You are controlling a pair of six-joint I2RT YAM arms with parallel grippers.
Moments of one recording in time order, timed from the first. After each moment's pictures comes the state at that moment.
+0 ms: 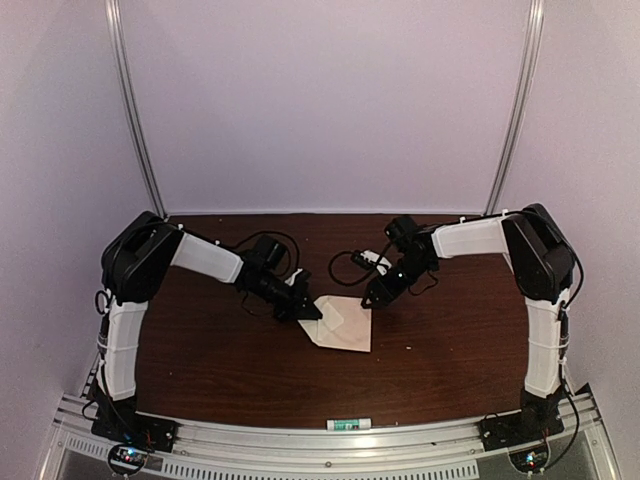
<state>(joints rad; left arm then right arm) -0.63 2.21 1.32 -0.10 0.83 -0.77 0.52 2.08 1.40 -0.50 -0.49 -0.20</state>
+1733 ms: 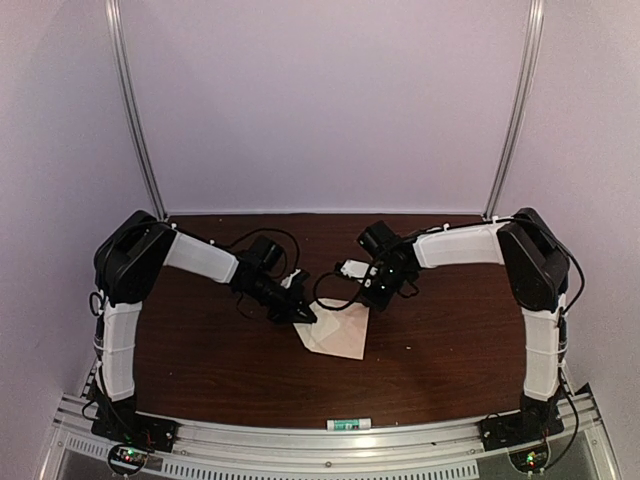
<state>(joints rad) -0.63 2.16 1.27 -0.14 0.79 -0.63 0.67 2.08 1.42 -0.52 -0.03 -0.34</state>
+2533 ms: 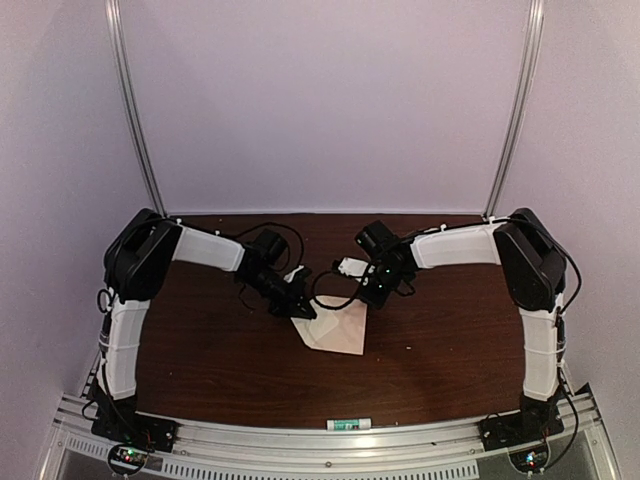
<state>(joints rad) -0.61 2.24 1.45 -0.37 0.82 -0.50 0.68 2.09 1.44 -0.49 0.01 -0.37</state>
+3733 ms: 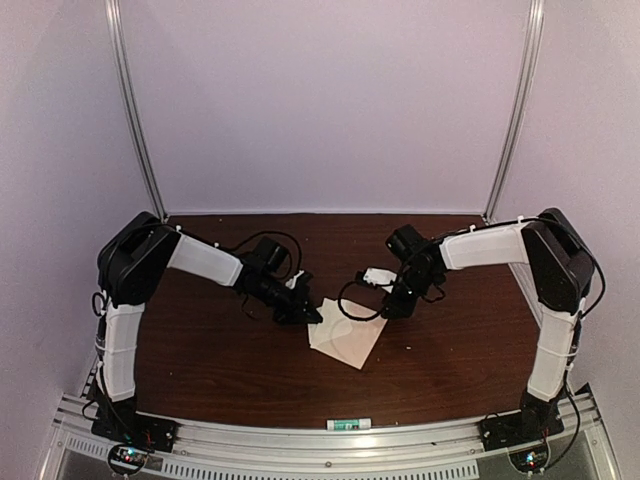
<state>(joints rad) -0.66 2.17 1.28 -0.09 0.78 -0.73 0.59 1.93 1.23 -0.52 -0.17 -0.50</state>
